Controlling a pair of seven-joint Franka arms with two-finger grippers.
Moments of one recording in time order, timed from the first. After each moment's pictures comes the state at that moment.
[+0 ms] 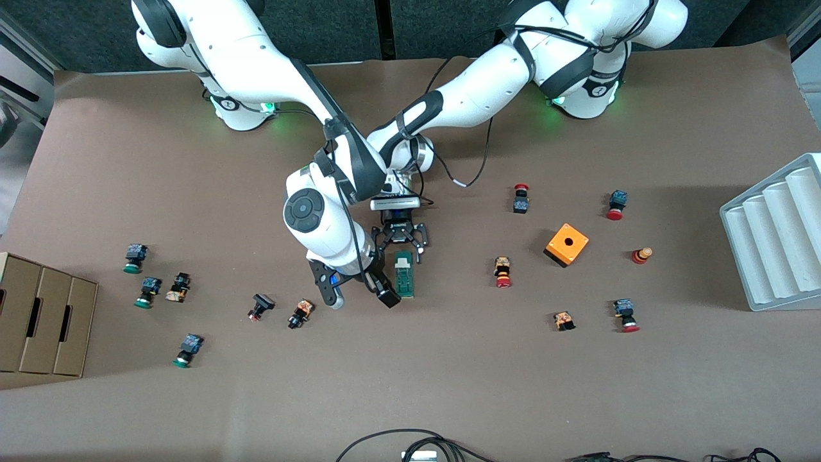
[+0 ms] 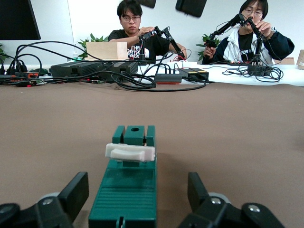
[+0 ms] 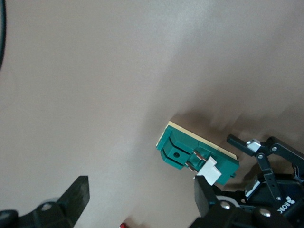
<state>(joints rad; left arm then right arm) -0.80 1.08 -0.38 -1.54 2.05 1.78 -2.50 0.79 0.65 -0.24 -1.51 0.45 2.36 1.44</state>
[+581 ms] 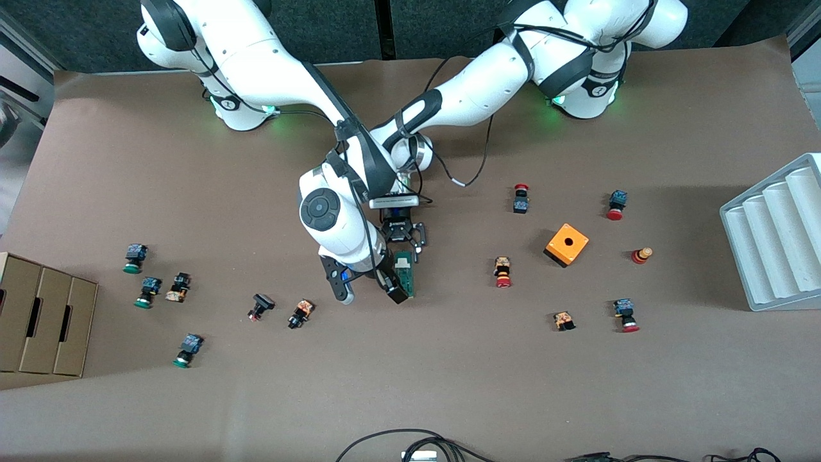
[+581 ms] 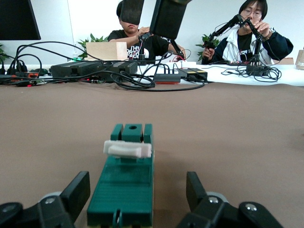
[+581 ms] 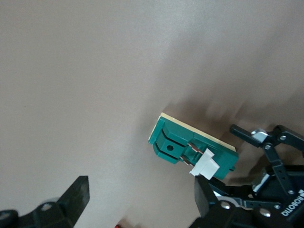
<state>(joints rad) -0.81 1.08 -0.39 -1.54 2.04 1.76 -2.50 0.82 0.68 -0.24 -1.51 0.45 2.37 1.49</state>
